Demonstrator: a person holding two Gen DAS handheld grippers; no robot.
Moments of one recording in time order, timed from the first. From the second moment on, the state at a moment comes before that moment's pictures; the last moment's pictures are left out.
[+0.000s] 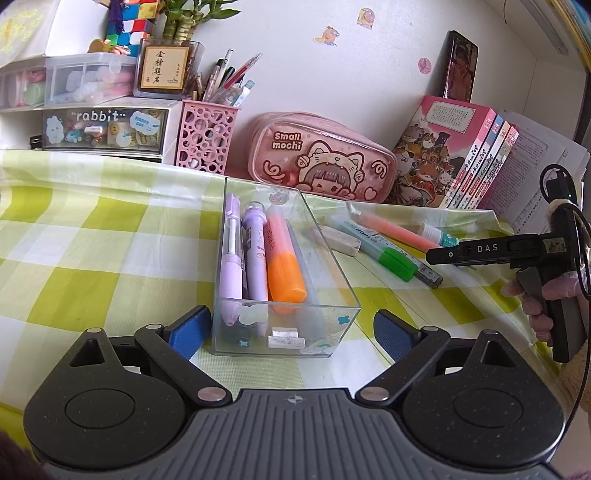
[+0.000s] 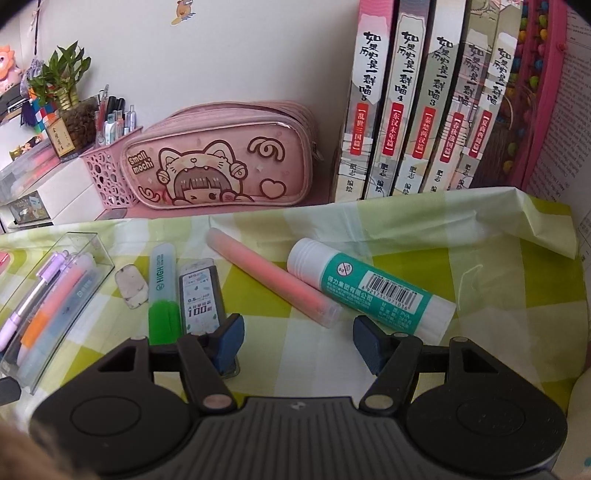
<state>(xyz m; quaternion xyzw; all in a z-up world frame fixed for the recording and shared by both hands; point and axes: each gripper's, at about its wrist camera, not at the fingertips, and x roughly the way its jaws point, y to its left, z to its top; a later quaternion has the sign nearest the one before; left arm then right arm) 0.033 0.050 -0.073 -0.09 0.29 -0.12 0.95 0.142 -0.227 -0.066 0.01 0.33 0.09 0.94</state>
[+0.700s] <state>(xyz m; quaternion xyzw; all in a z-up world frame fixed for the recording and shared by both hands) 0.034 0.050 -0.073 -0.09 0.29 -0.12 0.95 0.154 -0.194 -0.062 -0.07 0.34 0.12 0.93</state>
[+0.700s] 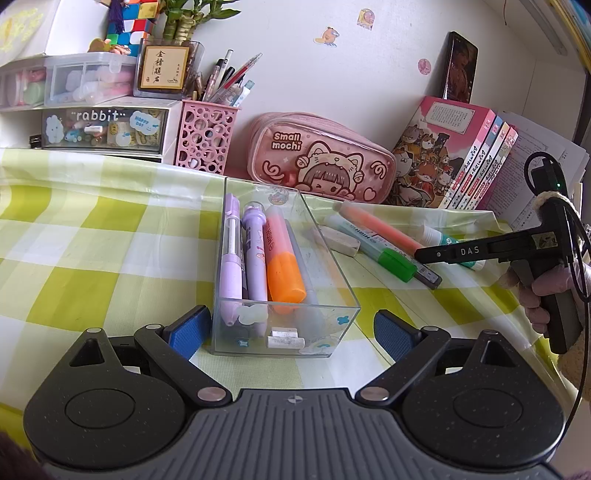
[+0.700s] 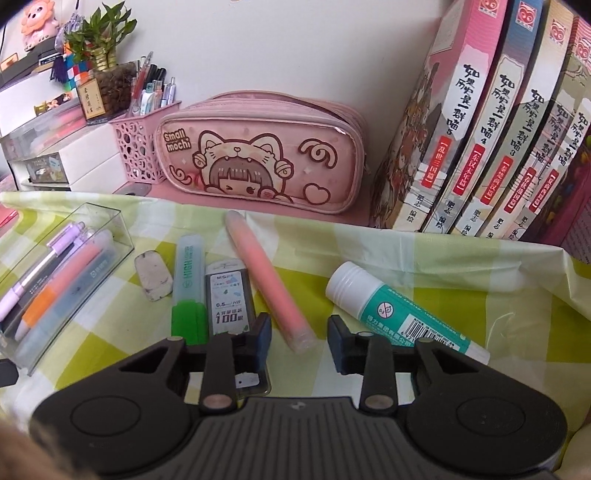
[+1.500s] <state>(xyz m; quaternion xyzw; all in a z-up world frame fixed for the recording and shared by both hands) 0.035 0.048 -0.074 -0.09 0.29 -0.12 0.95 0.036 -0.210 -0.061 -0.06 0.40 0.08 0.91</state>
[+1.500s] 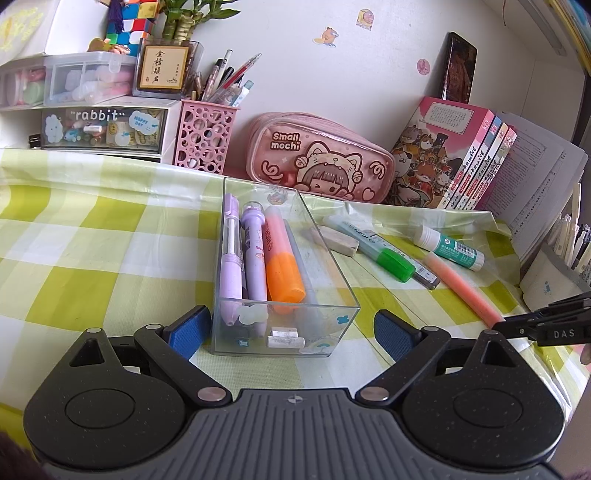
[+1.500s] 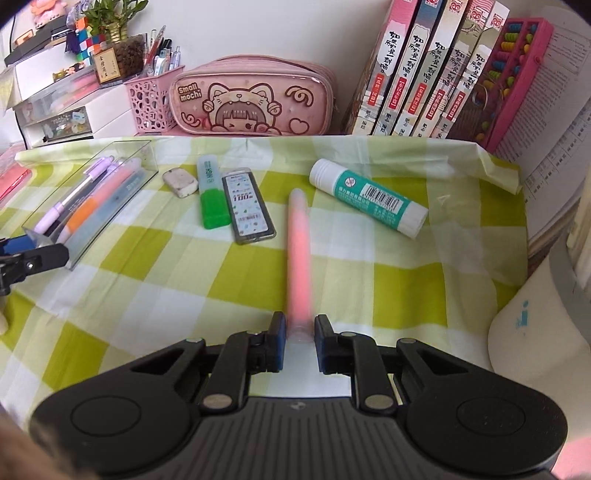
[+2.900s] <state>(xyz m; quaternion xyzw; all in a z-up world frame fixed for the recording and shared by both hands) 0.033 0.048 -0.074 -0.09 0.29 -0.12 0.95 0.099 -0.201 -0.056 0.01 0.40 0.07 0.91</state>
